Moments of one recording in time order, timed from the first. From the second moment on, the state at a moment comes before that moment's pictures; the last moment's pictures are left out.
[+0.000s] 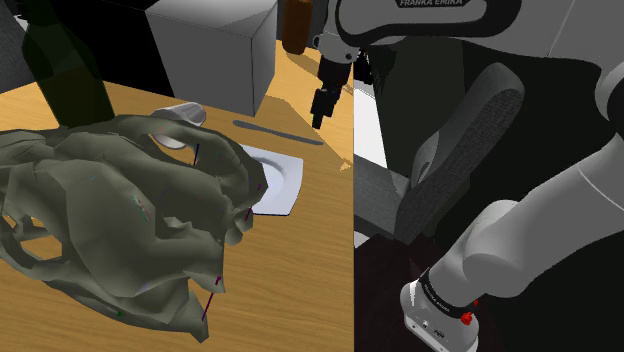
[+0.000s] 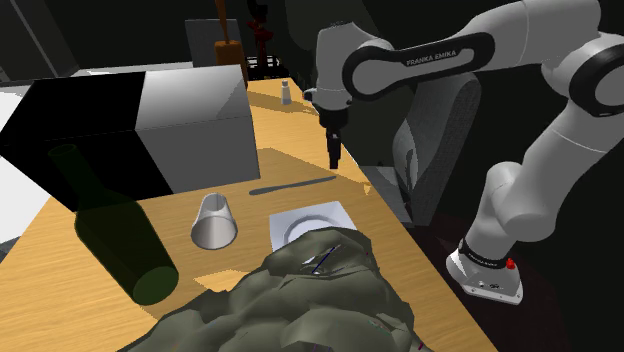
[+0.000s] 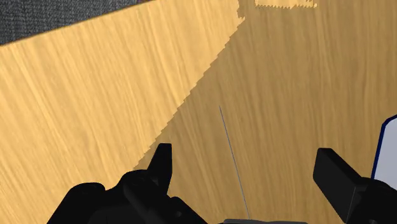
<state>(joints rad) 0.13 -0.19 0.04 -2.02 0.04 1.80 -0.30</state>
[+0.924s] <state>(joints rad) 0.20 0.13 0.11 -1.72 0.00 1.91 -0.43</state>
